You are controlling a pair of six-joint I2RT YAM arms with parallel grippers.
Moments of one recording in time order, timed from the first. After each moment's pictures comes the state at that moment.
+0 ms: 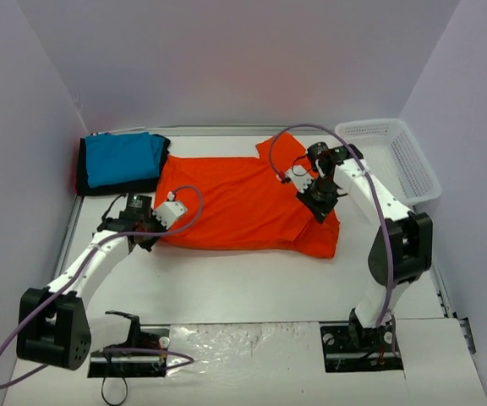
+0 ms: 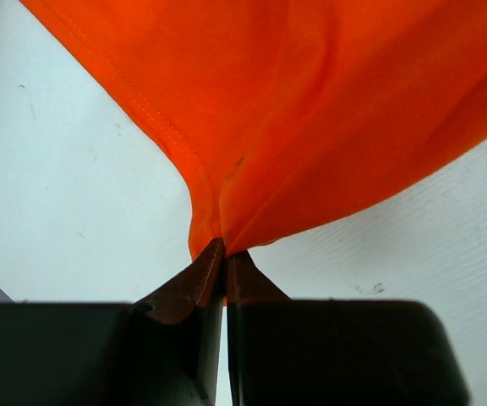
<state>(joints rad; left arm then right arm) -0.18 1.19 0.75 -0.56 0.06 0.63 0.30 1.70 1.47 -1.23 -0.12 -0.61</state>
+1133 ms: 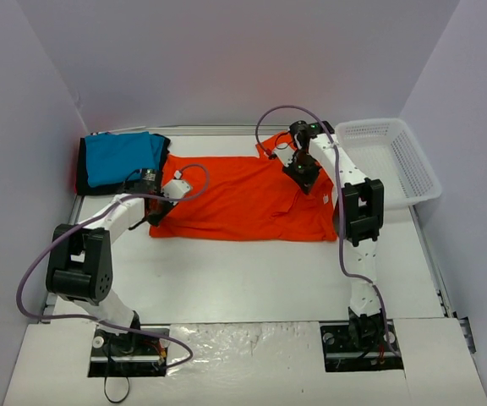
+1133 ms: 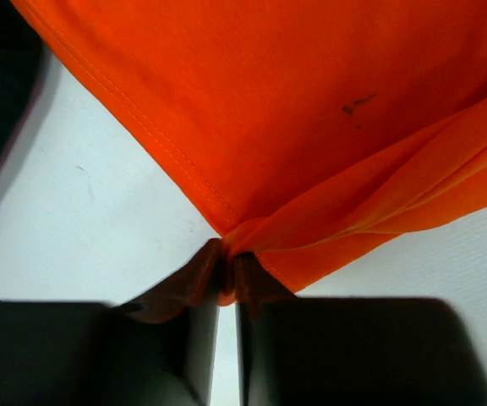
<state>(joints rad) -0.16 1.61 1.02 -0.48 0.00 0.62 0.28 2.31 2.13 -1.28 -0.03 -0.63</state>
